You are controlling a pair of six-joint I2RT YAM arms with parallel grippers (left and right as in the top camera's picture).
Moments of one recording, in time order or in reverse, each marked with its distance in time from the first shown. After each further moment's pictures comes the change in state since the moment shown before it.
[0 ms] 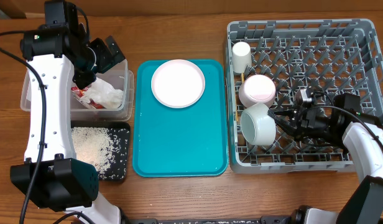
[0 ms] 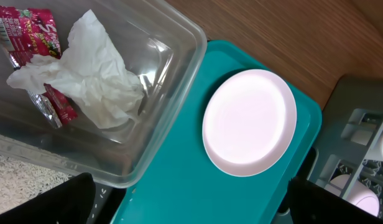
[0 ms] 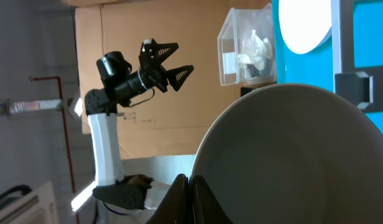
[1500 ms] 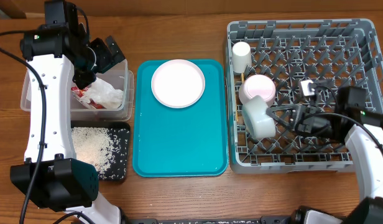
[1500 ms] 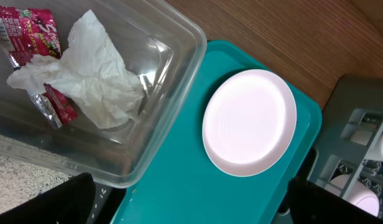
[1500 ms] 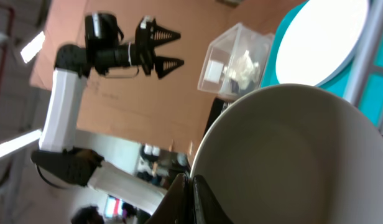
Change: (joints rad) left arm 0.000 0.000 0.000 0.000 0.000 0.000; right arm 0.014 -0.084 0.040 -0.002 0.056 -0.283
